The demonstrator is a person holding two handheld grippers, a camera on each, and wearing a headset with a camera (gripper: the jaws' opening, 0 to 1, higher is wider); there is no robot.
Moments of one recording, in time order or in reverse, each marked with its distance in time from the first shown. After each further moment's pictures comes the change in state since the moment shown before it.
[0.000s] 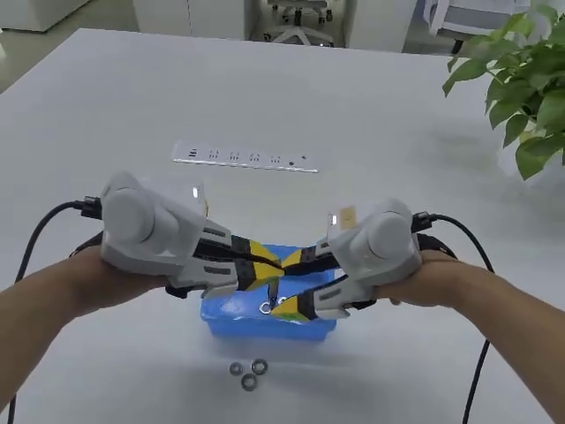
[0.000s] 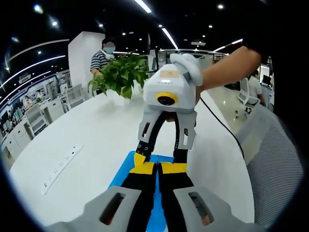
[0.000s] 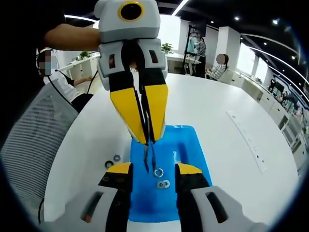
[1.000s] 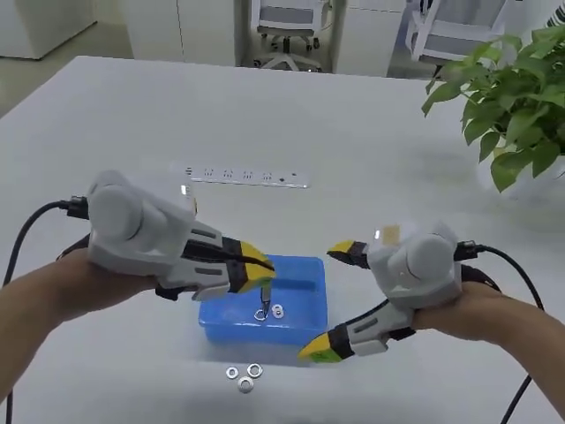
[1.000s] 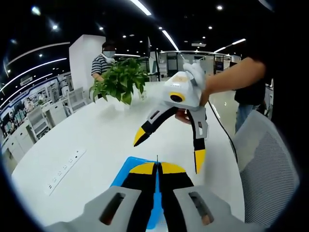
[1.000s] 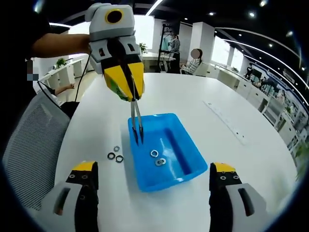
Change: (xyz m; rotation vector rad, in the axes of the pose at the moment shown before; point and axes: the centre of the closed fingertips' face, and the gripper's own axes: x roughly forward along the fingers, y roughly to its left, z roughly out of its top) left arm -0.020 -0.015 0.022 0.008 -0.017 0.017; right arm -0.052 0.010 -0.022 0.141 0.008 -0.200
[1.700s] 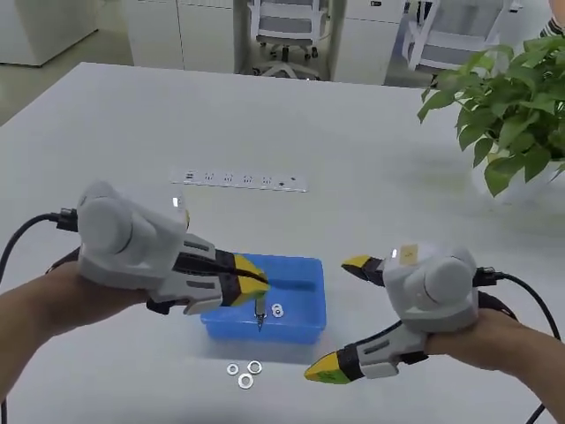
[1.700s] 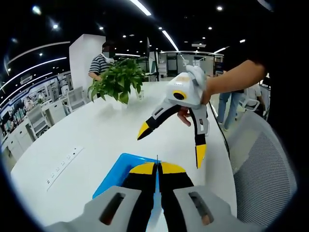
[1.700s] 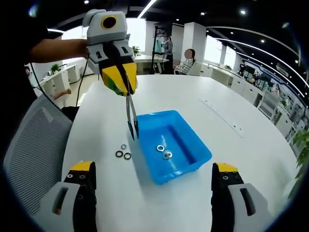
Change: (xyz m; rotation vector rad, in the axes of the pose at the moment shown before) left arm -0.012 -0.021 -0.006 -0.009 0.001 -0.008; right arm -0.014 0.020 -0.006 0.051 -0.021 -0.041
